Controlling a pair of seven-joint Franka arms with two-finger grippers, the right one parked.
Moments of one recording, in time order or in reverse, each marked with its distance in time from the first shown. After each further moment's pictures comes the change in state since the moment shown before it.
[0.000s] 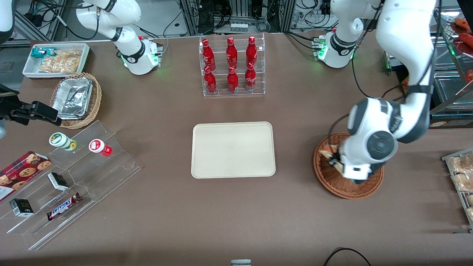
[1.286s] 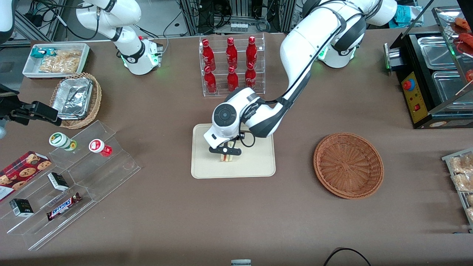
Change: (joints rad) arm -0.406 0.474 -0.167 0.434 0.017 0.169 0.264
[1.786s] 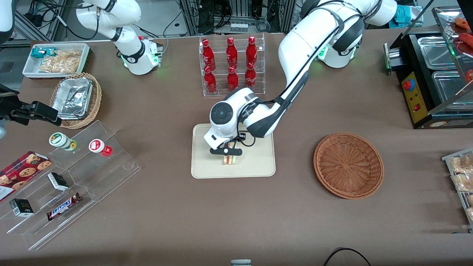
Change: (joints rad) arm -0.001 0.003 0.009 0.009 0.063 -0.002 -0.133
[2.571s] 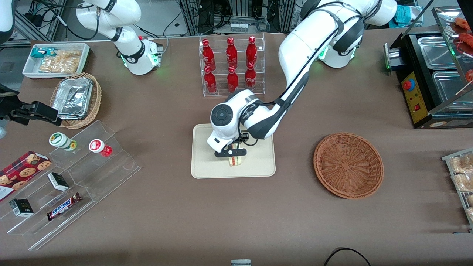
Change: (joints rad) arm 0.007 -0.012 0.004 0.006 0.028 -0.038 -0.075
